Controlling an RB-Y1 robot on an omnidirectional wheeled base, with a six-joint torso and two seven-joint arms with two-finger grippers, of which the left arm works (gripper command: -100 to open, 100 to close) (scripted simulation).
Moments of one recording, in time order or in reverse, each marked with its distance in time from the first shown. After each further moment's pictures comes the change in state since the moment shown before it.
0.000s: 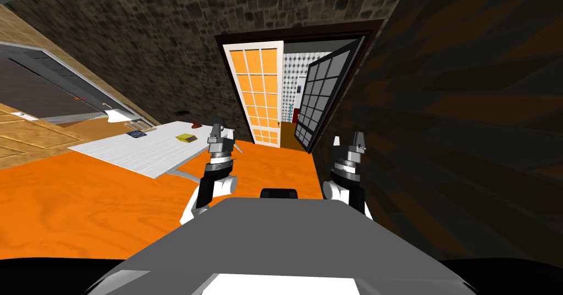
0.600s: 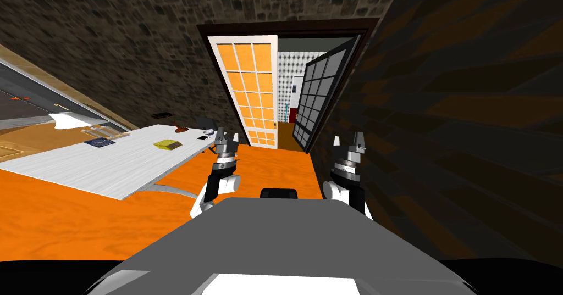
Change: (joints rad) arm -0.035 0.018 -0.008 0.118 0.054 -0.035 0.081
